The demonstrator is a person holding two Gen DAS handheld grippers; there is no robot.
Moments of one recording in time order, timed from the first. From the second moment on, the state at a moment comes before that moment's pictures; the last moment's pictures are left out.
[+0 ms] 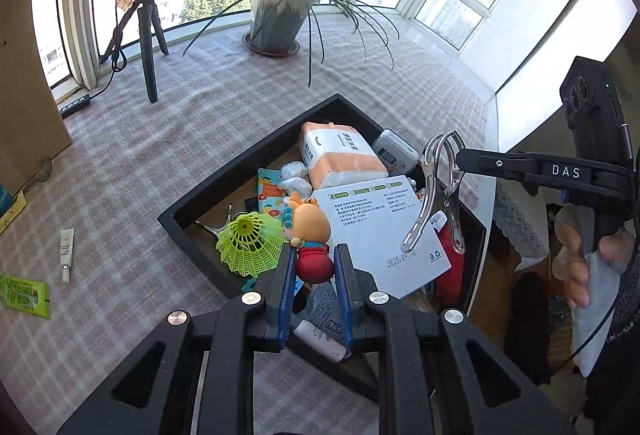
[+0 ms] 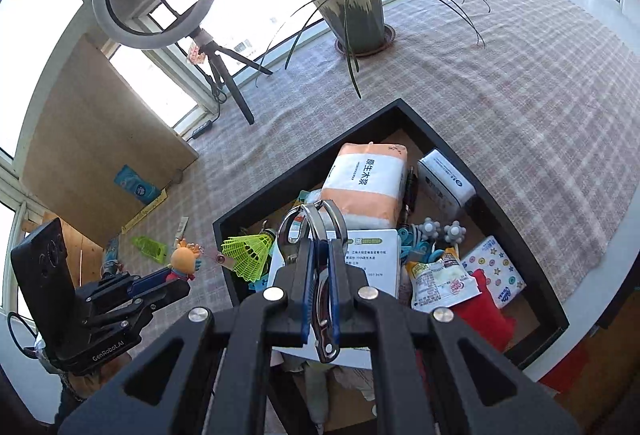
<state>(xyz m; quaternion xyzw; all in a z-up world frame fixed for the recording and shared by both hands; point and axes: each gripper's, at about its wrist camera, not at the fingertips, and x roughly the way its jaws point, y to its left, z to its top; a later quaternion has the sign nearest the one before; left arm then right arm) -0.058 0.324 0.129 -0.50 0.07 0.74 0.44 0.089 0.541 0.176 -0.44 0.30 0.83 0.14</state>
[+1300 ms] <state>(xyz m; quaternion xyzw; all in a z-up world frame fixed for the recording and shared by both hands) -0.133 0.161 0.088 -0.54 0.00 0.81 0.24 -0.020 0.431 0.145 -0.51 0.24 0.83 0.03</state>
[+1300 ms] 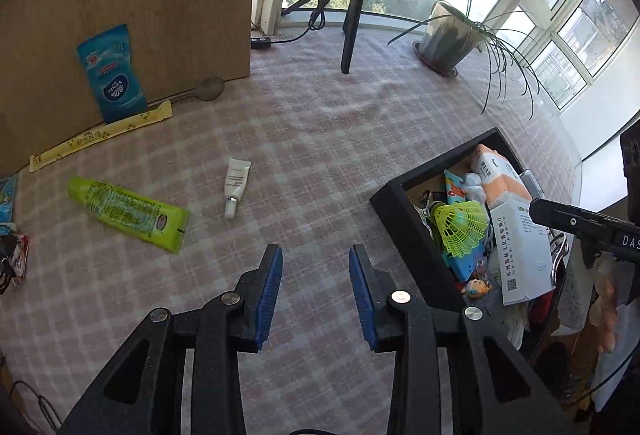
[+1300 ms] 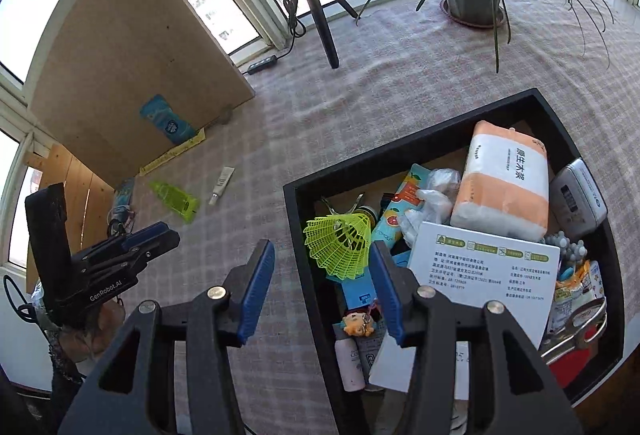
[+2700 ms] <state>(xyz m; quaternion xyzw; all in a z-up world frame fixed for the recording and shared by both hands) -0.228 0.019 -0.003 -0.56 -0.13 0.82 0.06 -0.306 0.177 0.012 -0.61 0.09 0.76 -0.22</state>
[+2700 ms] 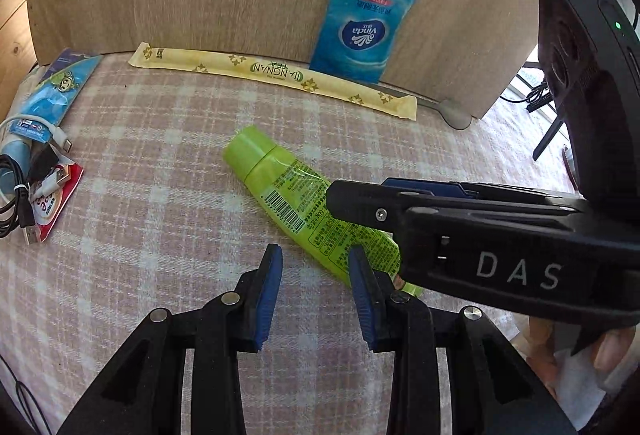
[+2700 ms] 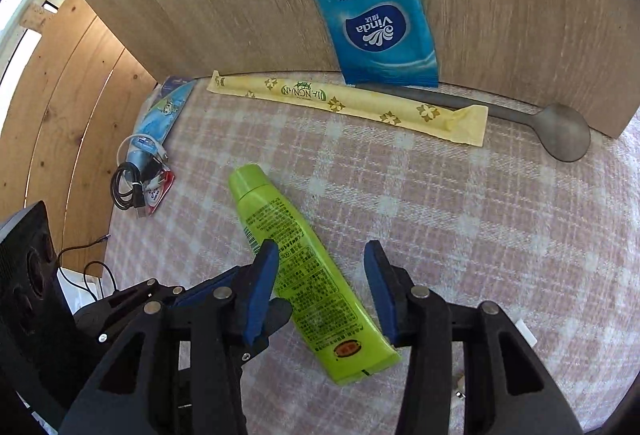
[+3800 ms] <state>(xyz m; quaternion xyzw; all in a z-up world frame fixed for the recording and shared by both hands) -0.195 0.036 0.002 -0.56 -0.16 0.80 0.15 -0.243 0.210 0.002 -0.61 0.24 0.72 -0.21</state>
